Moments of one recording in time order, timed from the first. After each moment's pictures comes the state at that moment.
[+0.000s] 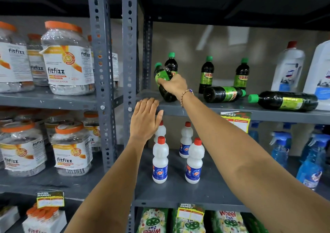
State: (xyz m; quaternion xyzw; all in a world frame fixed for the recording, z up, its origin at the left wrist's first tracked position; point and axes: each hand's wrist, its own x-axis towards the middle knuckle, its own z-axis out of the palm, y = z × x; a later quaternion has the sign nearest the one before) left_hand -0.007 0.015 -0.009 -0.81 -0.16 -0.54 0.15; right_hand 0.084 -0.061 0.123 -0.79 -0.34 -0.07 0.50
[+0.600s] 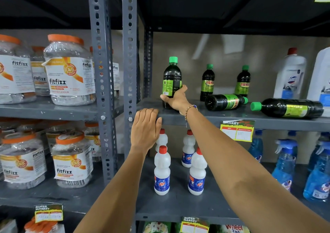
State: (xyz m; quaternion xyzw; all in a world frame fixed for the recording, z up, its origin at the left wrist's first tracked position) left_hand -0.004 0.015 -0.007 -0.80 -0.18 -0.55 0.14; right_hand 0.119 -0.048 0.099 -0.73 -0.35 -0.01 0.58
